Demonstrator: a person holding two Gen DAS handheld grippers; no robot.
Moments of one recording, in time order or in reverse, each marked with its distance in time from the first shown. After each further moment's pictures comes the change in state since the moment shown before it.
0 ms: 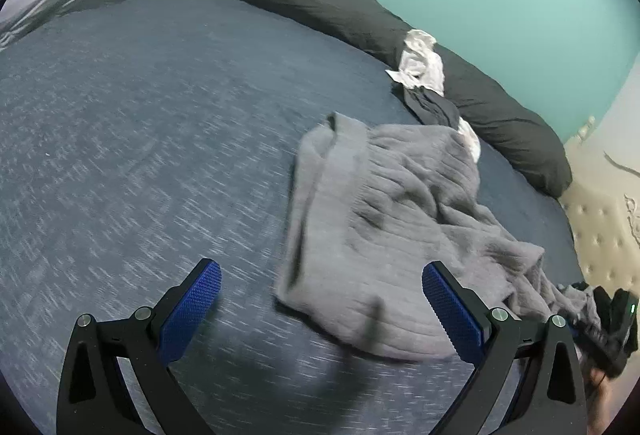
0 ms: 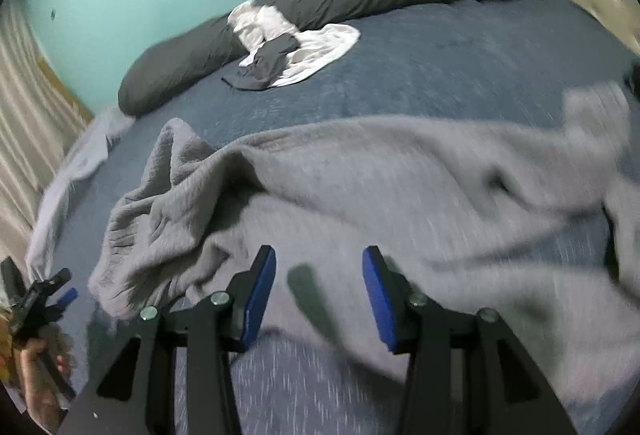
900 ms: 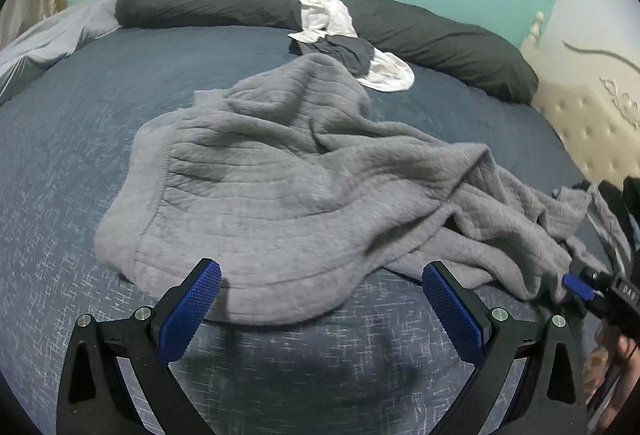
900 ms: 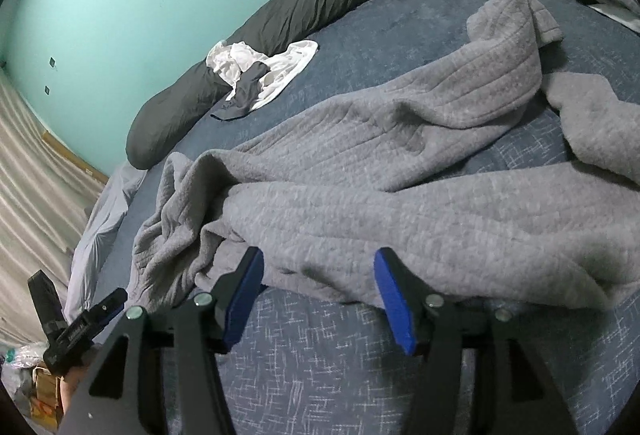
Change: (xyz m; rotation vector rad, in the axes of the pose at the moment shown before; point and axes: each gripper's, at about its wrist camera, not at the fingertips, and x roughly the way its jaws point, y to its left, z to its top) left arm 0.018 -0.143 -0.062 0.338 0.064 -0.001; right arm -0.033 -0.057 -0.049 0.212 -0.066 0.099
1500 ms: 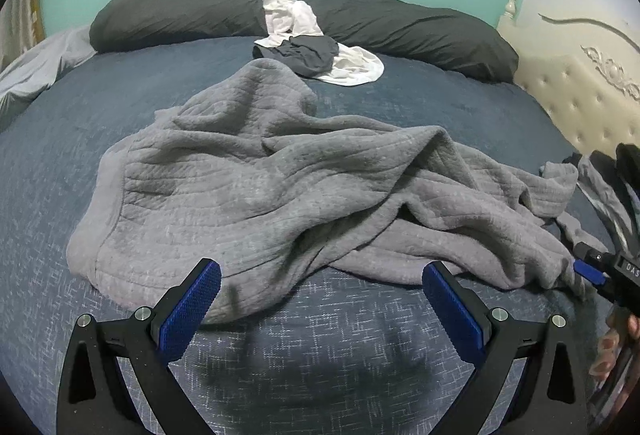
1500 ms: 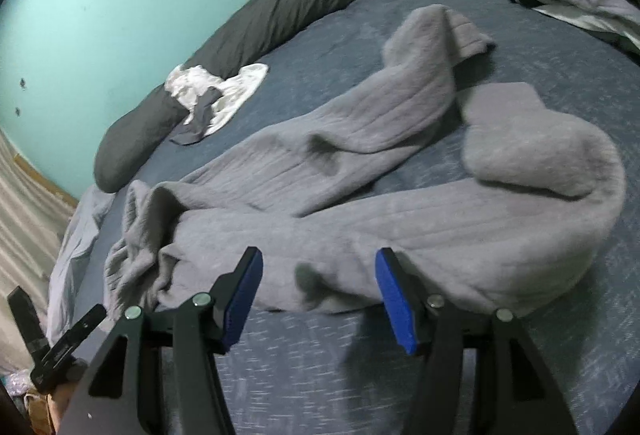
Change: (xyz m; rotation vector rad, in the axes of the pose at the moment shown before) left arm 0.002 -0.050 -0.002 0.102 -0.005 0.001; right arm -0.035 -0.040 0.007 0.062 -0.054 -0.141
